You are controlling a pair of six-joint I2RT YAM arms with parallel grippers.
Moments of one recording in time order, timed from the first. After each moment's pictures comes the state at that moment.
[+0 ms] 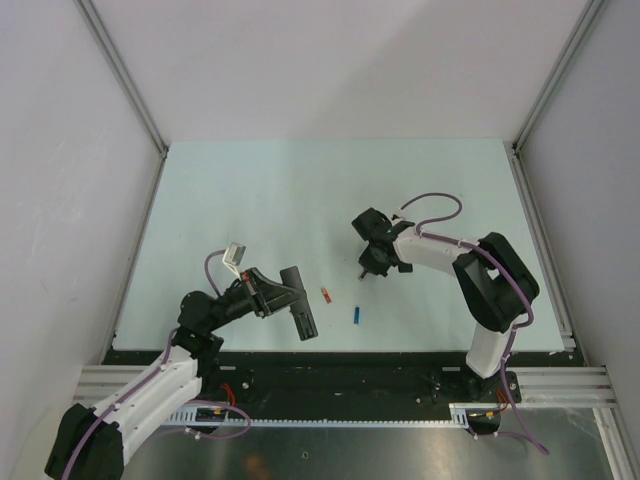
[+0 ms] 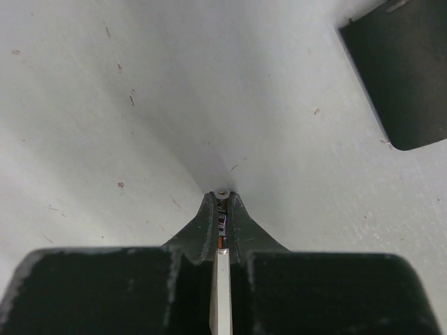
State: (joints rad) left arm -0.47 0.61 0.05 0.79 0.66 -1.26; right arm 0.66 1.80 1.12 -0.51 0.25 1.24
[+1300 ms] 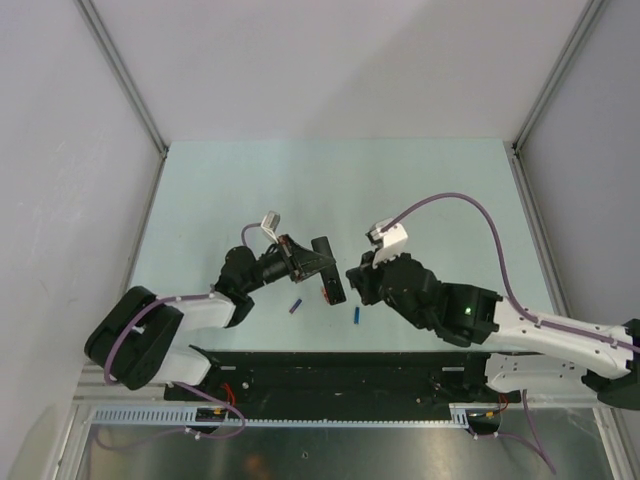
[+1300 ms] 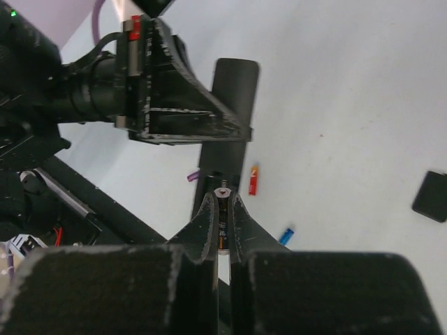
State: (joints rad) left arm -0.55 1.35 0.34 1.05 0.55 -1.30; right arm 1.23 0.97 0.96 -0.39 0.53 0.48
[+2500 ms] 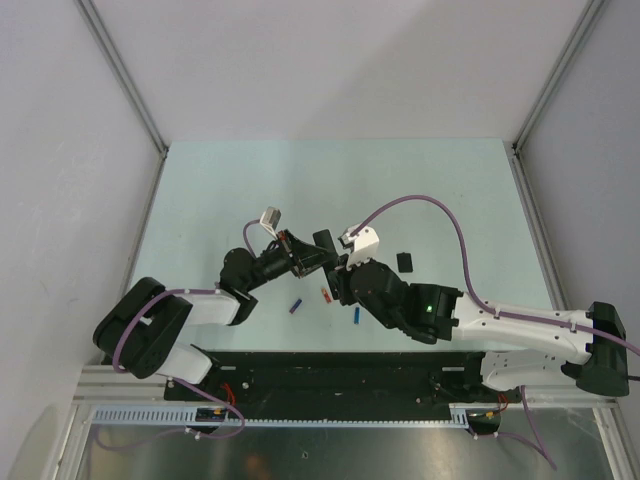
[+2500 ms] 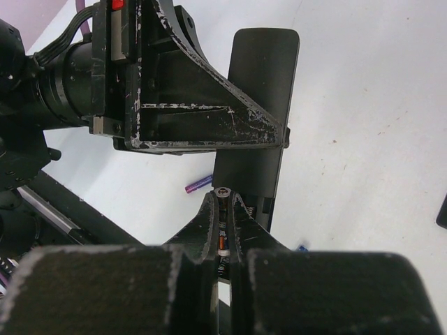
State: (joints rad) left arm -0.56 1.43 0.35 1.28 0.55 -1.41; right arm 1.27 1.17 0.96 -0.23 0.59 0.48
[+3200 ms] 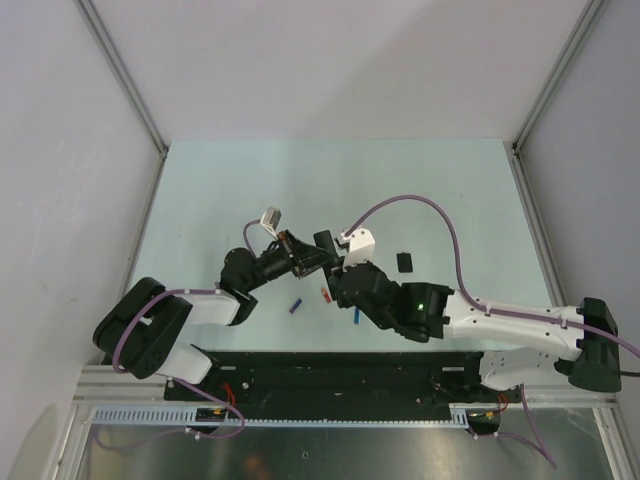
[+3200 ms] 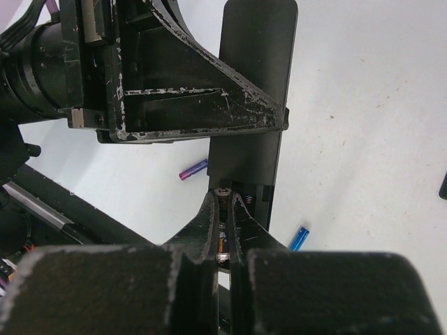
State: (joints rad) left arm -0.57 1.43 0.35 1.27 0.55 -1.40; right arm 1.29 1.21 1.00 -0.33 0.61 0.57
